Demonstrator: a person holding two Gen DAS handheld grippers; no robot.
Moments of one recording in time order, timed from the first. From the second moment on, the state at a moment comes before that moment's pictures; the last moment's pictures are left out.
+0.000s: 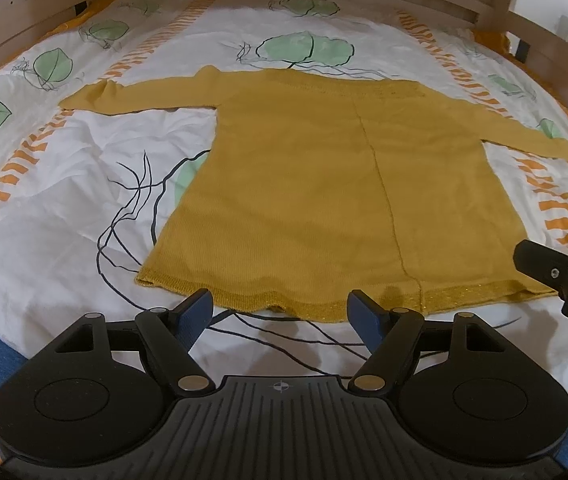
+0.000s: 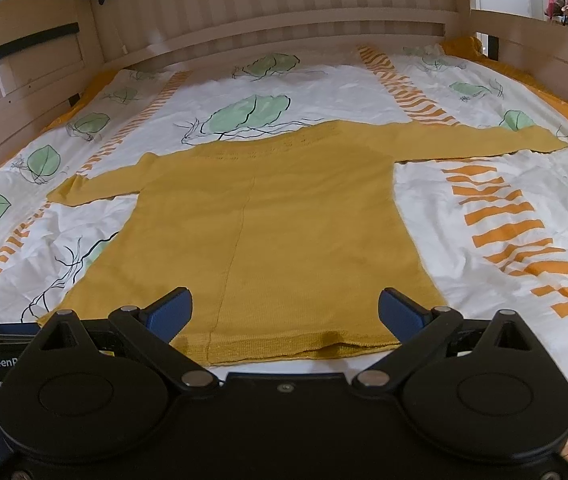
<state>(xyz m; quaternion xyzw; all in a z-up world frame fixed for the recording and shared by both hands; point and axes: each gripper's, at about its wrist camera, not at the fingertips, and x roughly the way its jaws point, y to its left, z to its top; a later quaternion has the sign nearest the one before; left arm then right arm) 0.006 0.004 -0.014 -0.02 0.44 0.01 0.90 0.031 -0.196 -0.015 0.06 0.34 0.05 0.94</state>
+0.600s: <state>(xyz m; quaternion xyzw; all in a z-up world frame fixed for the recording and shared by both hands) 0.018 0.008 -0.019 -0.03 0.45 0.00 0.89 0.046 -0.195 -0.022 0.07 0.35 0.05 0.93</state>
